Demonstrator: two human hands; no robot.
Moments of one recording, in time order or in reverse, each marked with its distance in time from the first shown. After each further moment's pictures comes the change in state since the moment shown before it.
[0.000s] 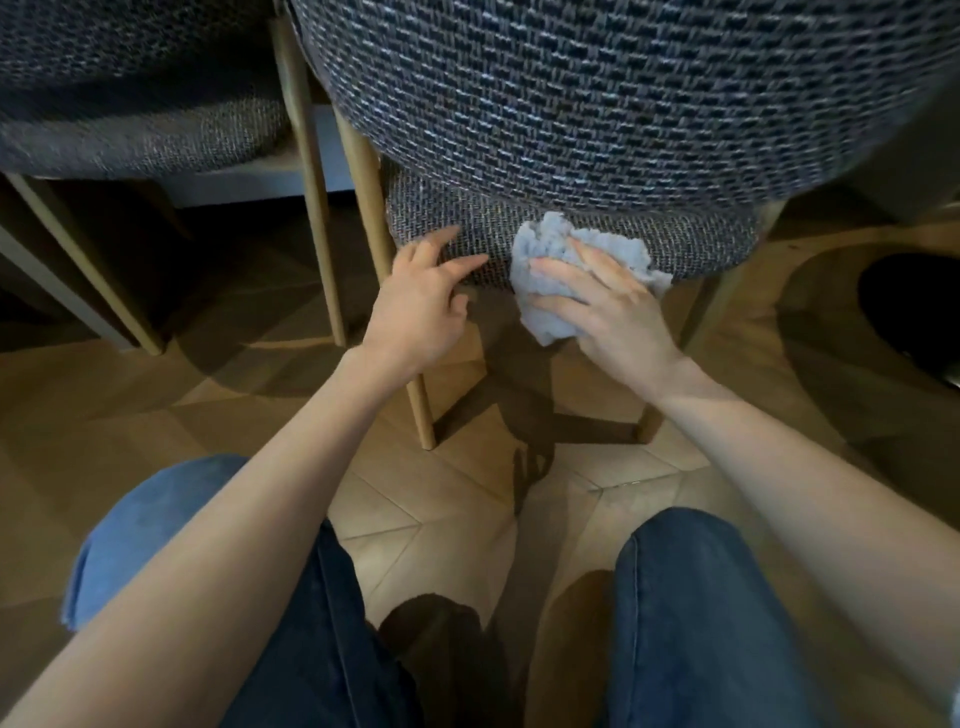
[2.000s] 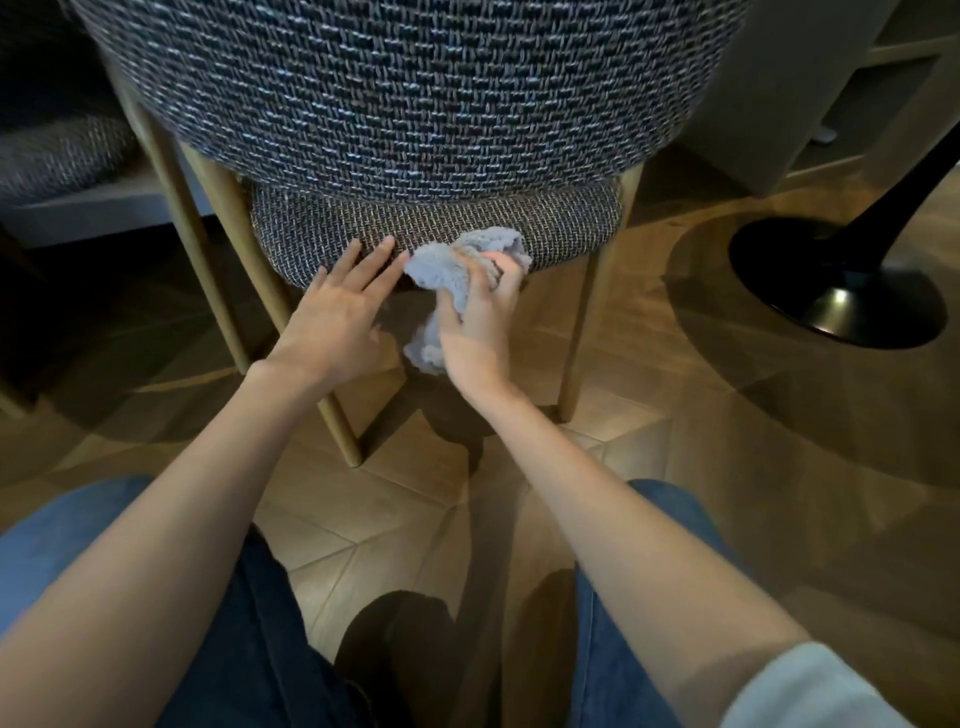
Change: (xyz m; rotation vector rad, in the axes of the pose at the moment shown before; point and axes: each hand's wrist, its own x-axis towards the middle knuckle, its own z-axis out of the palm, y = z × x) left_hand 0.009 0.019 0.018 0.222 -0.180 0.175; right_hand 0.017 -0.064 -0.004 0.678 0.296 0.996
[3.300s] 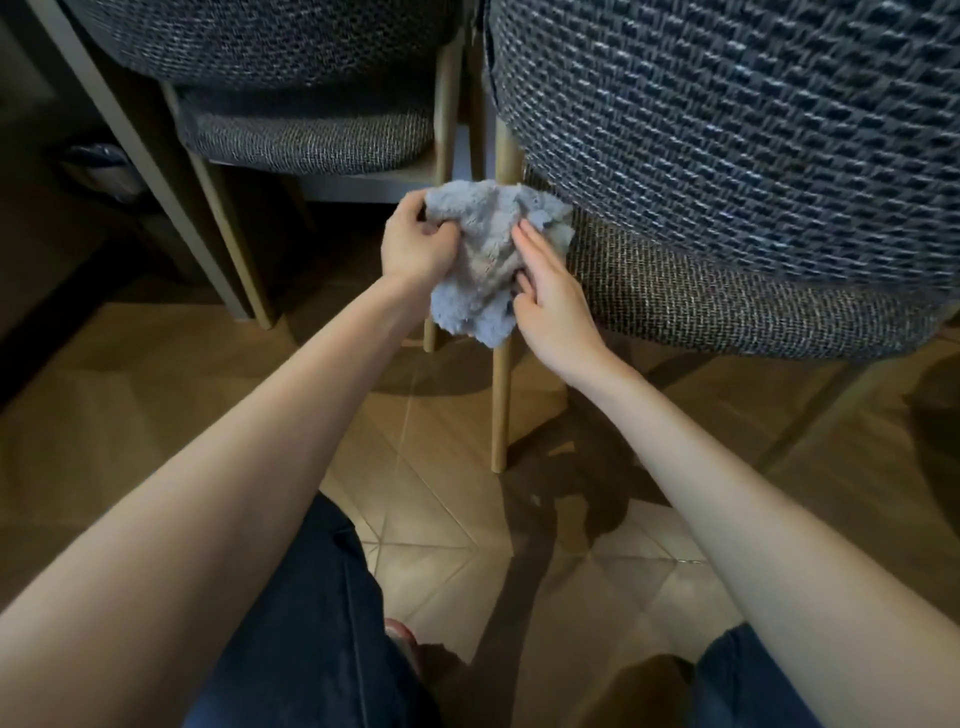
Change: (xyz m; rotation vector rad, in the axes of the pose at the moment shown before) left_hand -0.020 -0.118 -0.051 -1.035 0.636 -0.790; right_hand 0.021 -0.092 0.100 0.210 -0.782 -0.101
